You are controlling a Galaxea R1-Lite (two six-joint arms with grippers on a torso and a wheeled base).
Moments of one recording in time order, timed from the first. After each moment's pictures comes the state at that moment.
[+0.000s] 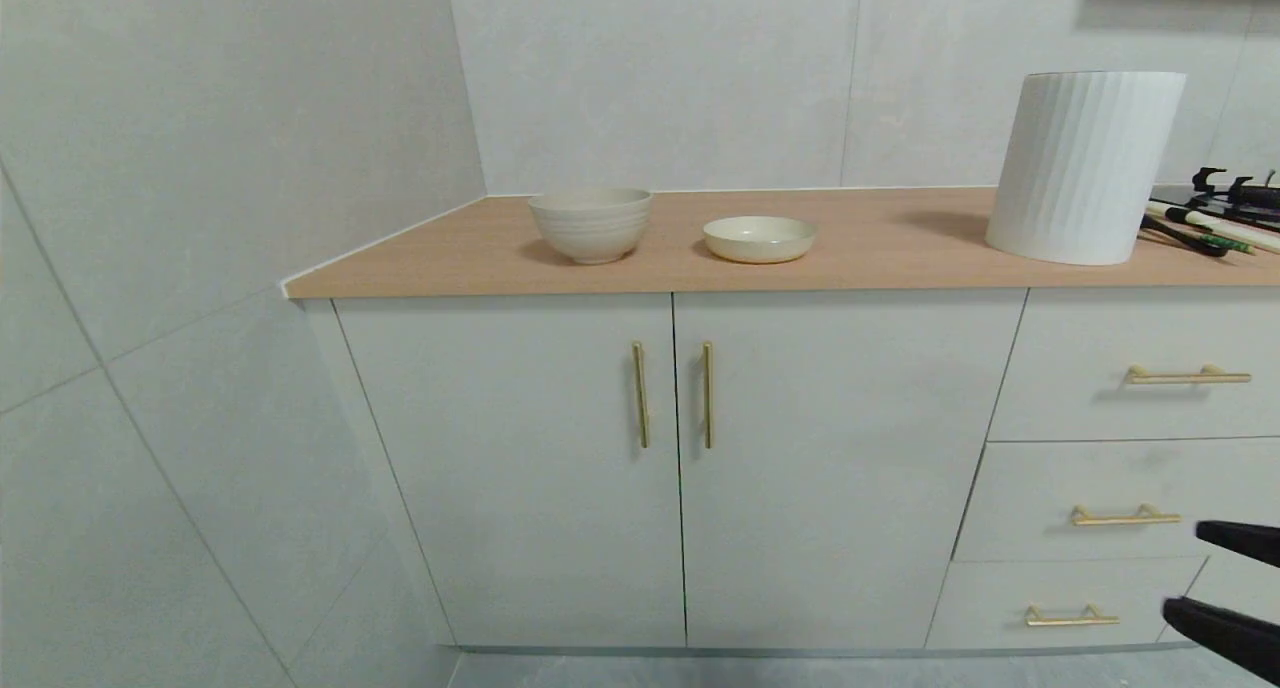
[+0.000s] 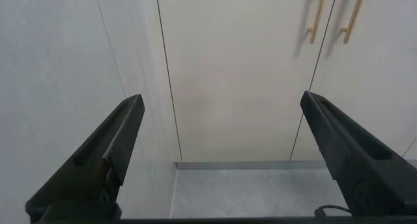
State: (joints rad) left arm 0.00 0.00 0.00 0.00 -0.02 0.01; right arm 0.22 0.89 -0.50 -0.04 0.45 0.05
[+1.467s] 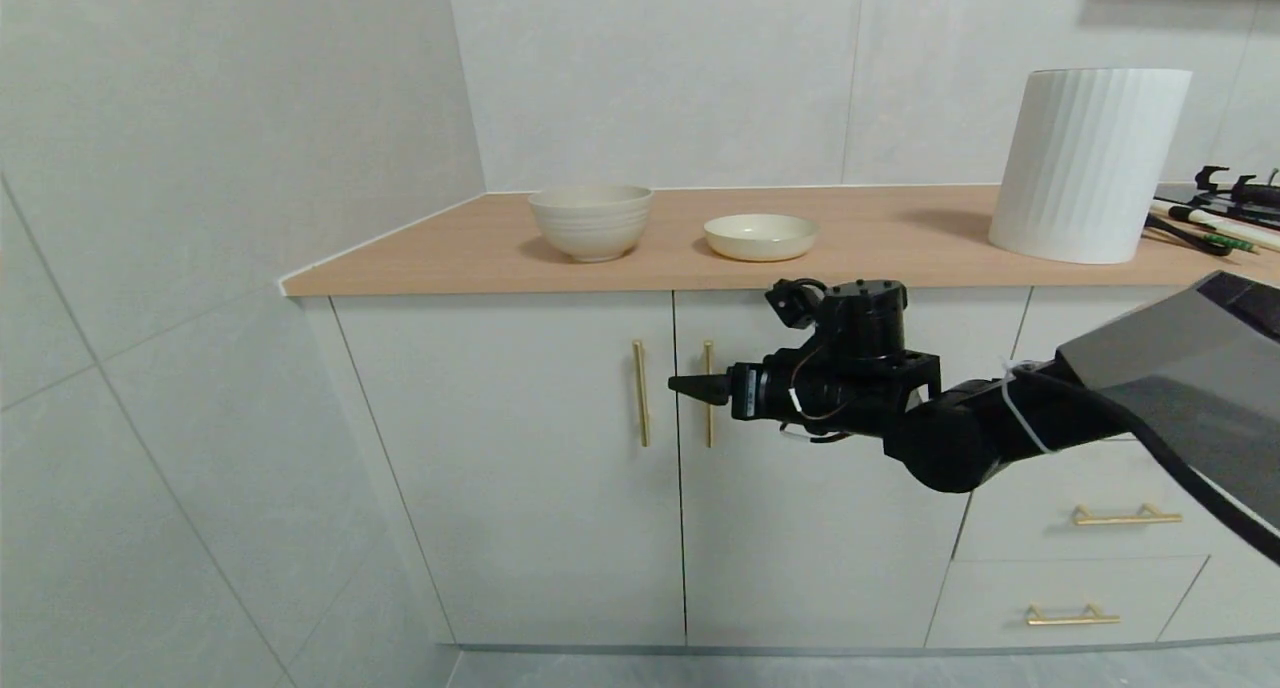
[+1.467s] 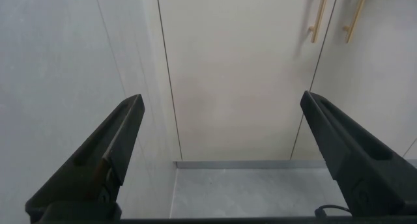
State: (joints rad) left arm 0.00 0.00 0.00 0.00 -0.02 0.01; right arm 0.54 2.20 -1.31 -0.64 0.36 0.36
